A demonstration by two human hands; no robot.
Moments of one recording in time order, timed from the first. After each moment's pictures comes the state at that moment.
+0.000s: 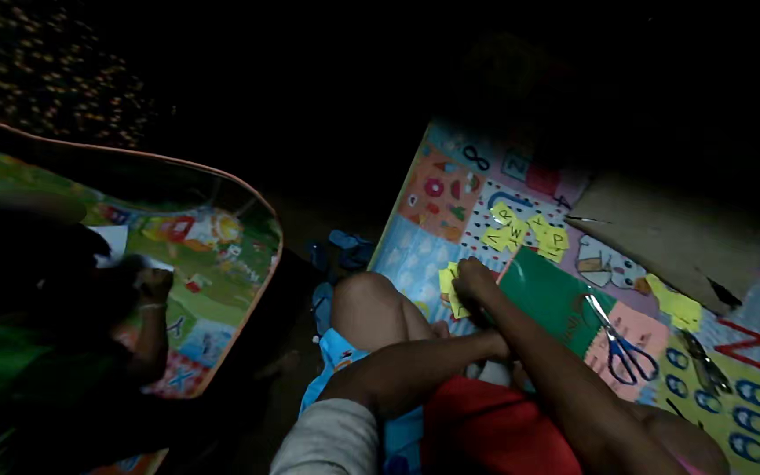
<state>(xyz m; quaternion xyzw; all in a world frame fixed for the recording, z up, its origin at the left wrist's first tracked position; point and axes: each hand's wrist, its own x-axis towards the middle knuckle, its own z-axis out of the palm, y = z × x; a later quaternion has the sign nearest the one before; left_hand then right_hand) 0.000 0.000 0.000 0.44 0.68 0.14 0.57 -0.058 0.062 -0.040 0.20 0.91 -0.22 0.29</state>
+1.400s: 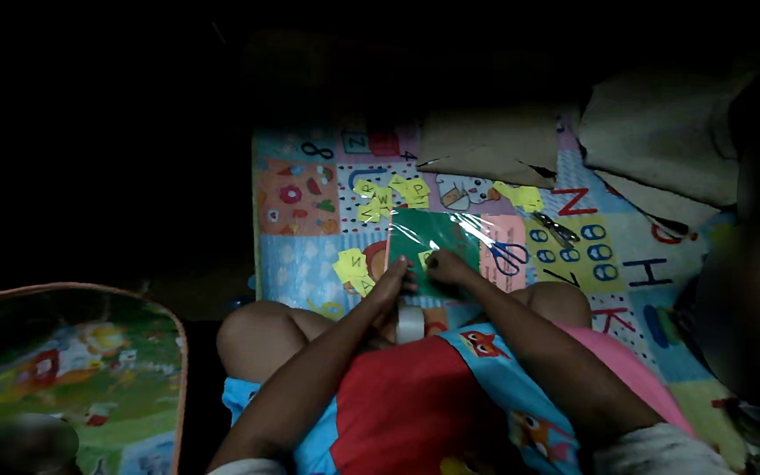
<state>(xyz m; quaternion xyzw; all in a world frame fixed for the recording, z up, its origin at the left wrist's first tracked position) 0.003 0.007 -0.024 0.20 0.66 0.42 0.58 0.106 0.156 -0.028 0.33 0.83 -0.40 0.19</state>
